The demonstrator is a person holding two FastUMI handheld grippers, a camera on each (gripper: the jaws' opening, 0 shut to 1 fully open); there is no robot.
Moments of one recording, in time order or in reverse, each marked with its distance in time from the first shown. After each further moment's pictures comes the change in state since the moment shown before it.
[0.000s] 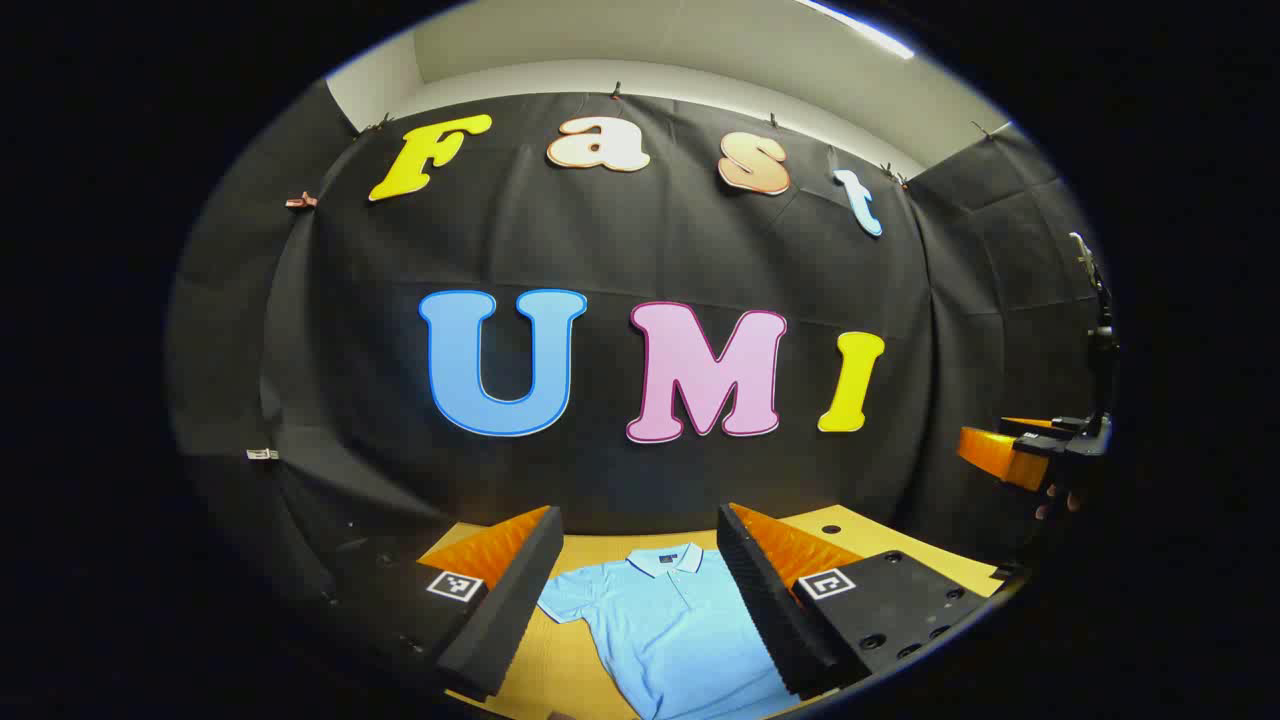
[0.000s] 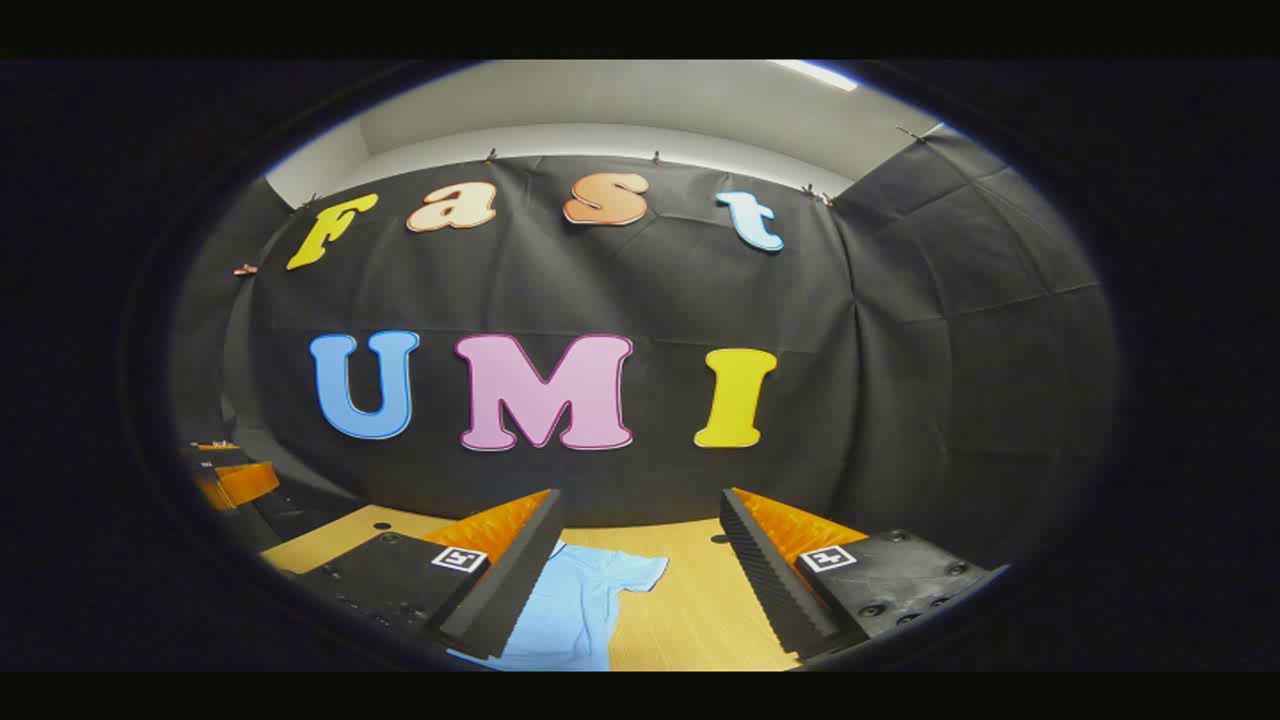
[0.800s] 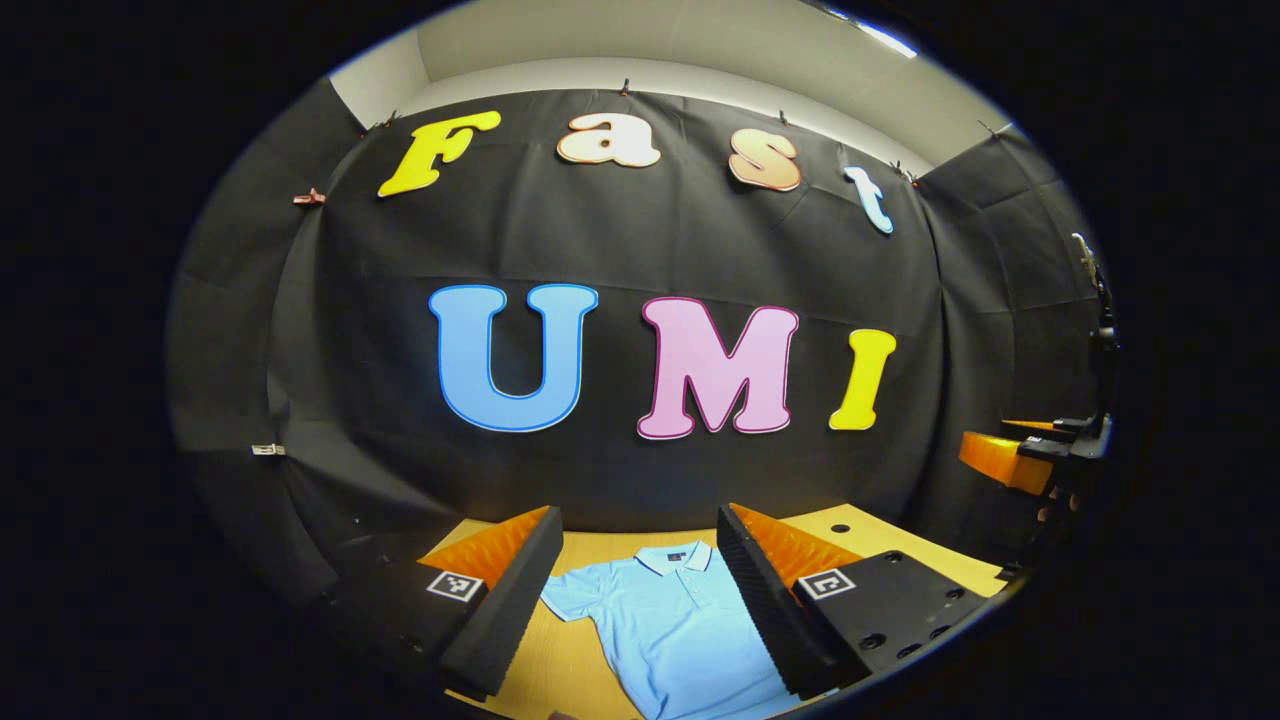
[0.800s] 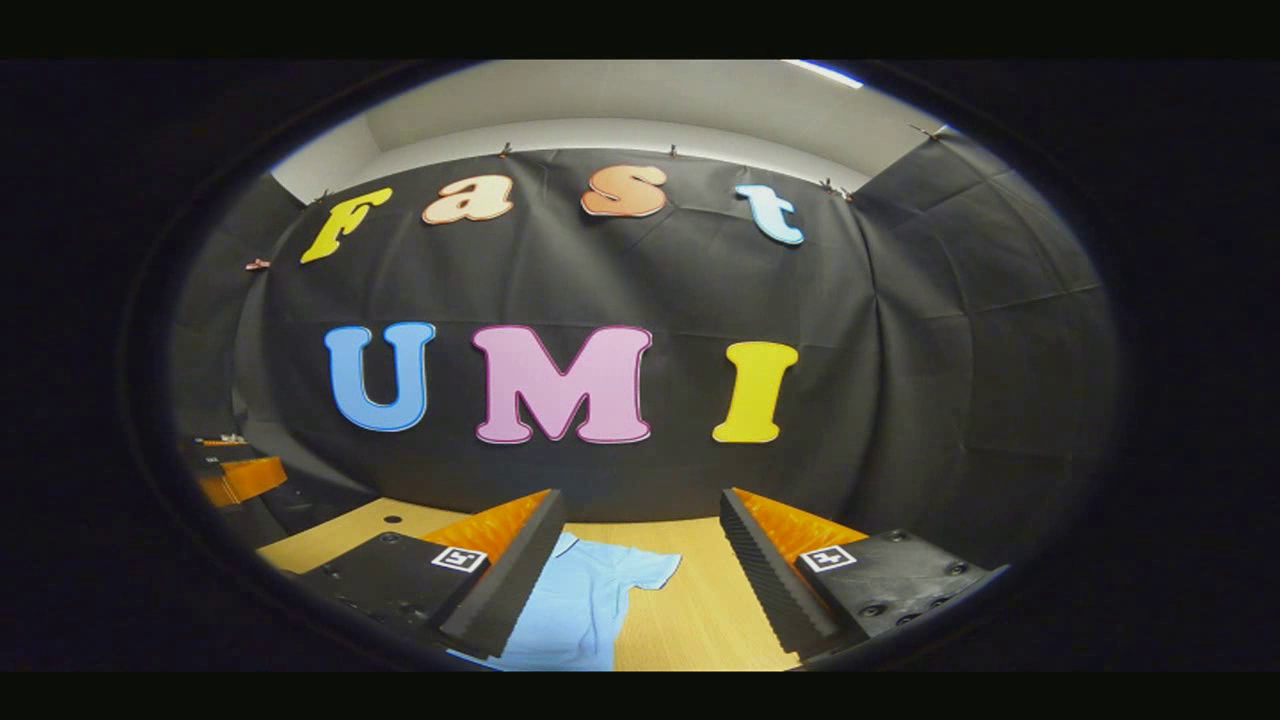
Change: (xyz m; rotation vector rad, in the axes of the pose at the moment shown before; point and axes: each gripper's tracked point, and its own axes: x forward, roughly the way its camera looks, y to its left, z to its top) left arm 0.006 0.006 -0.006 -0.007 0.009 0.026; right arm 0.010 0.010 -0.011 -0.008 0.028 0.051
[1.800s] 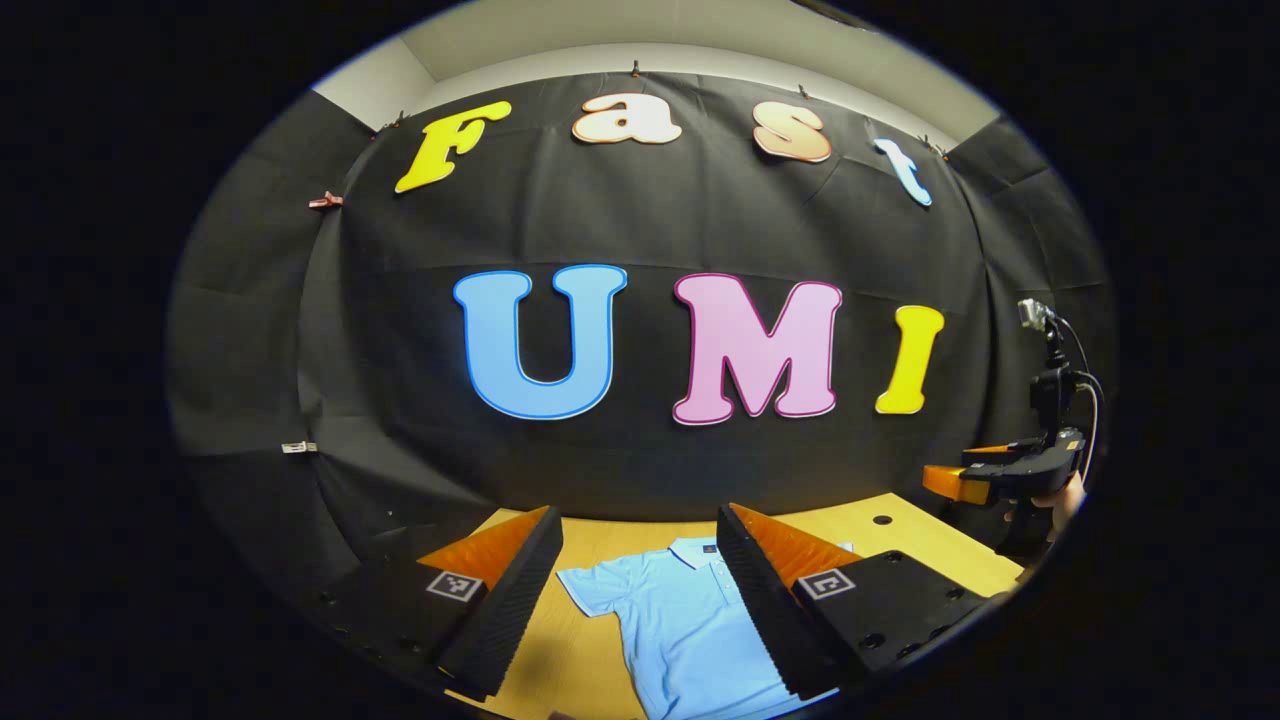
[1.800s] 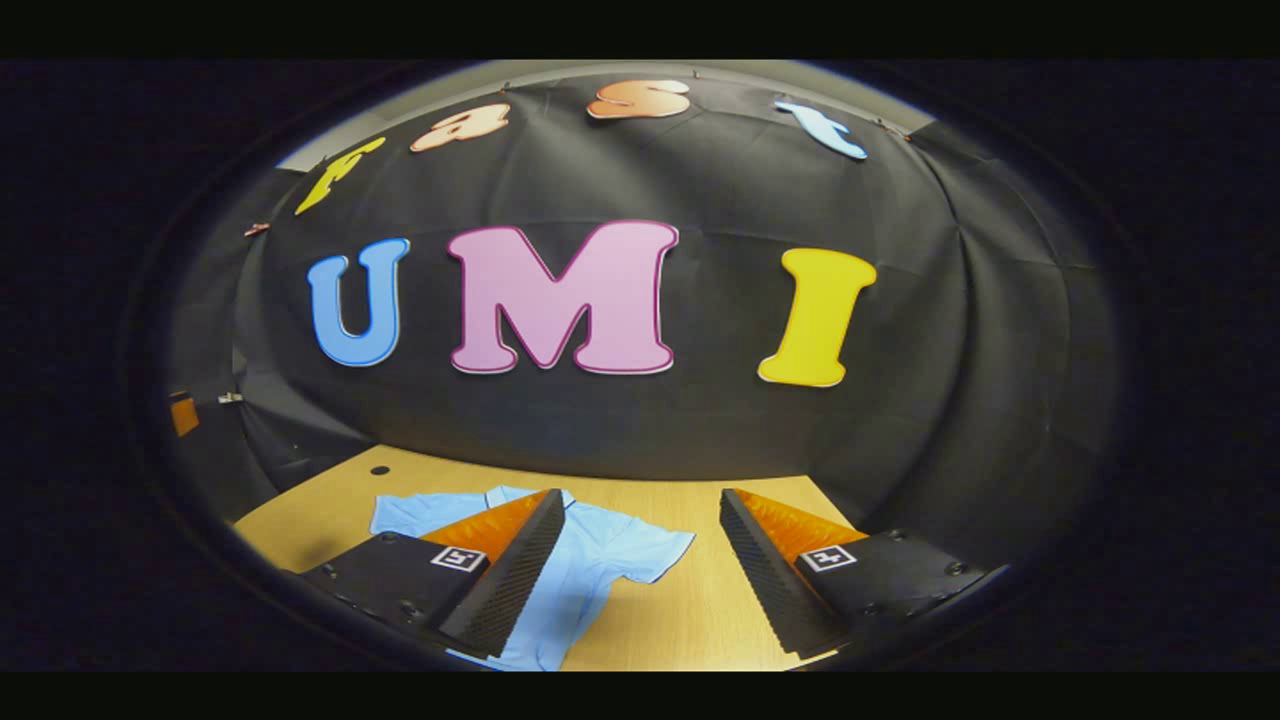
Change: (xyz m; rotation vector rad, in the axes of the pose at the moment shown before) left arm 0.034 0.009 -0.012 0.022 0.067 0.171; right arm 0.168 -0.024 -0.117 -0.045 0.286 0.160
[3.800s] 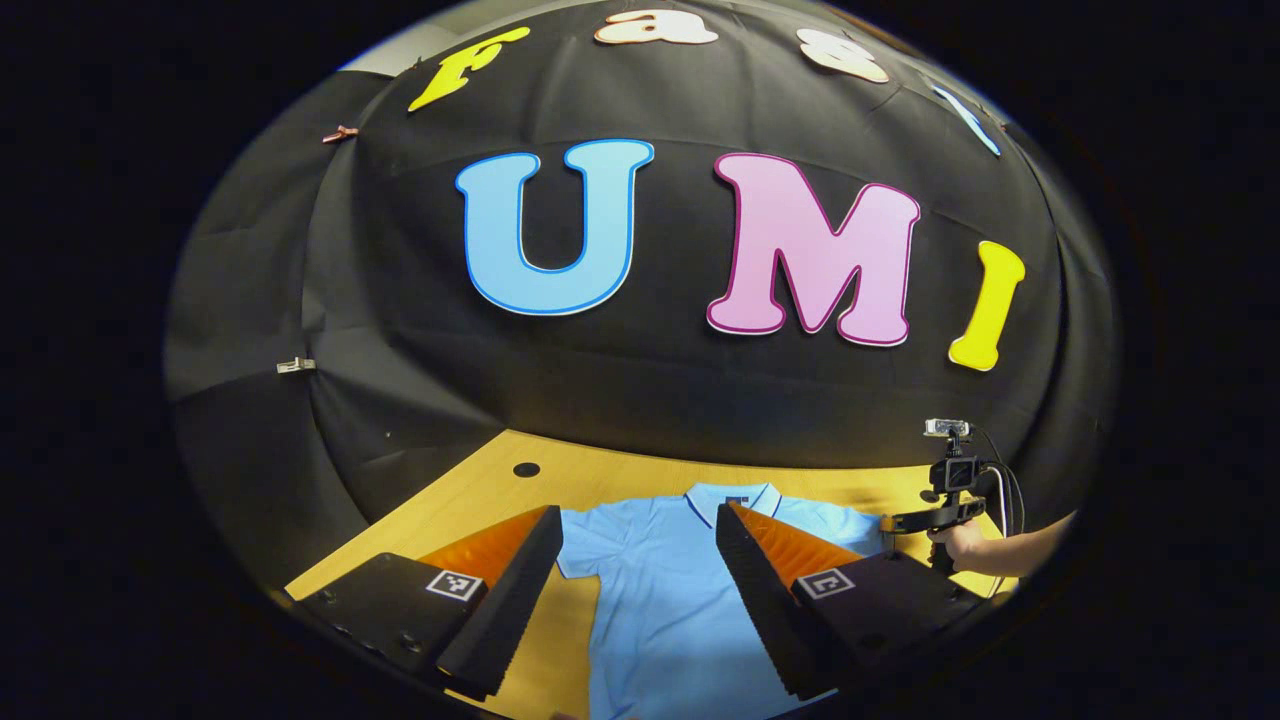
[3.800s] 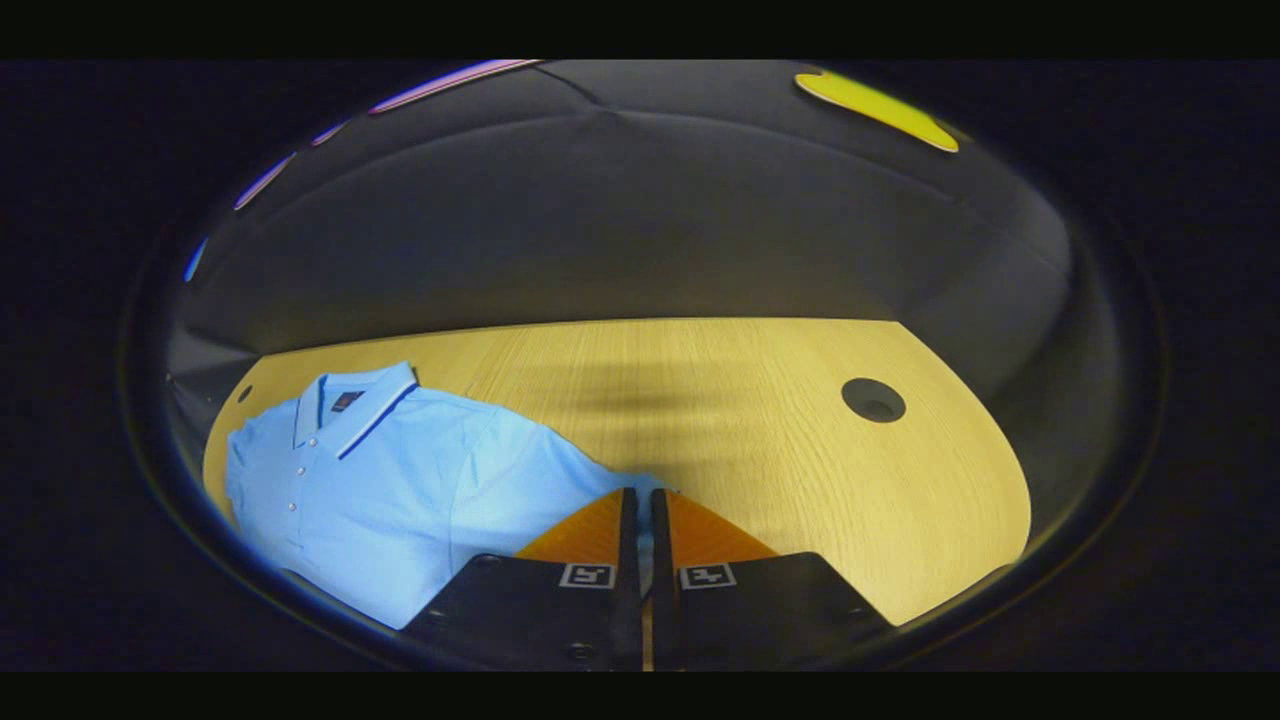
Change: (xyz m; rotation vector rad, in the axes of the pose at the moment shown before) left arm 0.093 -0.027 -0.097 -0.070 0.230 0.115; right arm 0.260 -0.061 -0.248 0.090 0.524 -0.045
